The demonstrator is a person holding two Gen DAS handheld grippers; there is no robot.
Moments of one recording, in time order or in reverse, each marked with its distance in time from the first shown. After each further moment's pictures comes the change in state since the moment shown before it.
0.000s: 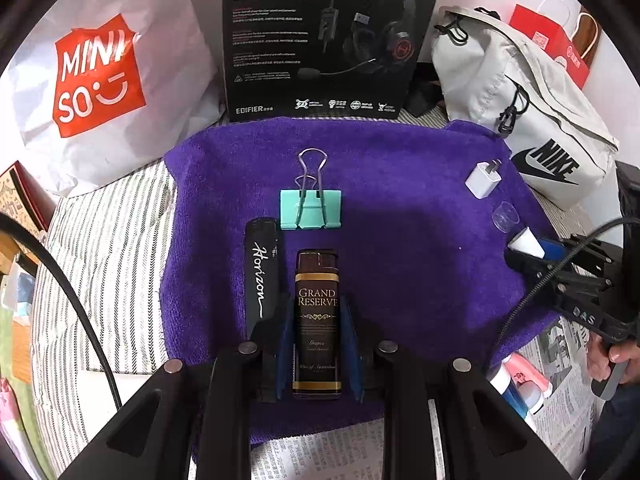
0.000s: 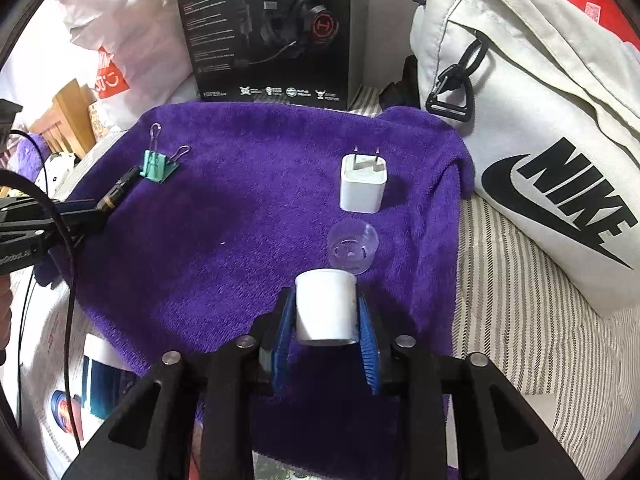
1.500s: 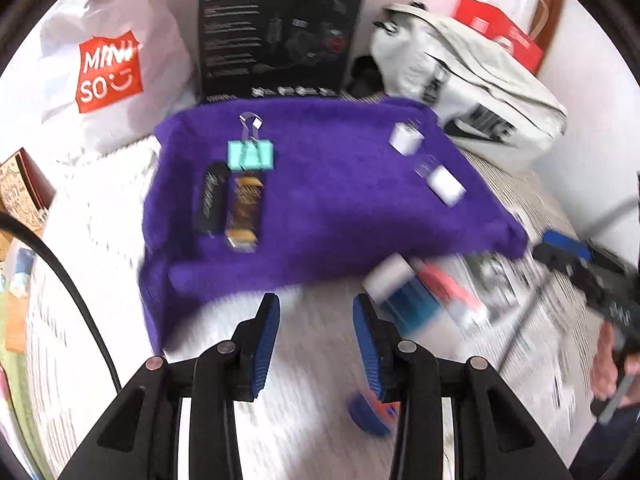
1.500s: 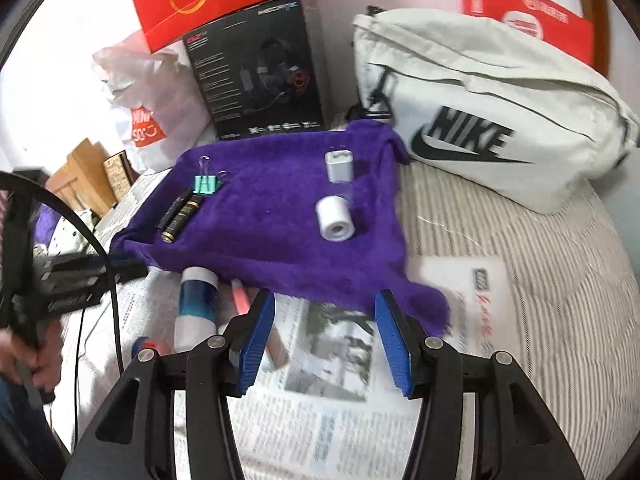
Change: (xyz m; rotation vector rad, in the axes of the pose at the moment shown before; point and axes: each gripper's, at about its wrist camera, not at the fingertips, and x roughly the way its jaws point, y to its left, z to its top) left arm -0.067 -0.045 -0.073 0.037 -0.006 -0.062; right arm -0.116 0.000 -0.082 0.203 -0.127 0.005
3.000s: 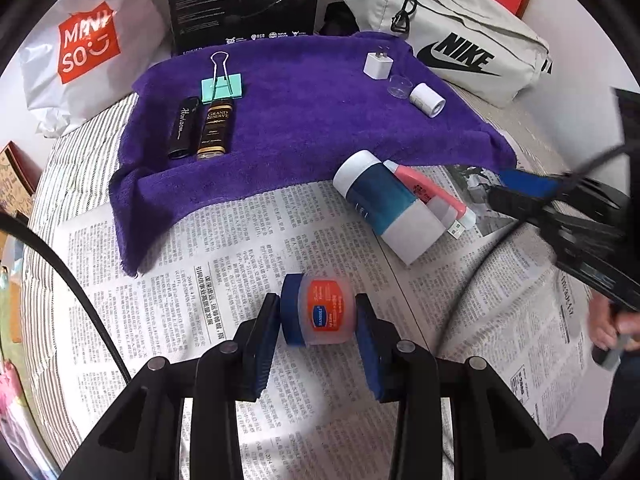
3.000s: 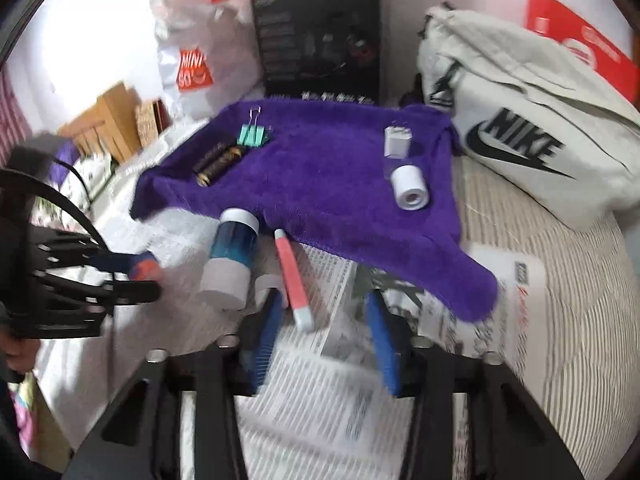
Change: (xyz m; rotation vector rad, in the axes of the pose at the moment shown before) left arm 0.001 -0.015 -0.036 0.064 0.148 0.011; right arm 0.020 0.040 -0.020 -0.217 0.075 0.050
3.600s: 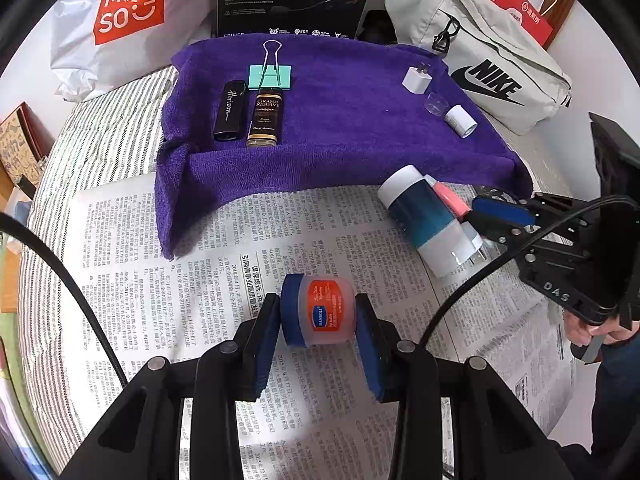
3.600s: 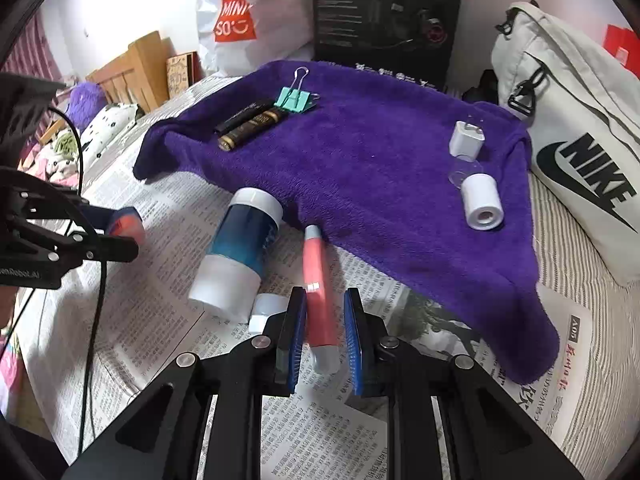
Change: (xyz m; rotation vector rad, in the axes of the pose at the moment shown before) left arm -0.001 0.037 -0.002 -0.108 -0.002 -0.027; right arm 0.044 0.020 0.014 -0.156 0.069 0.067
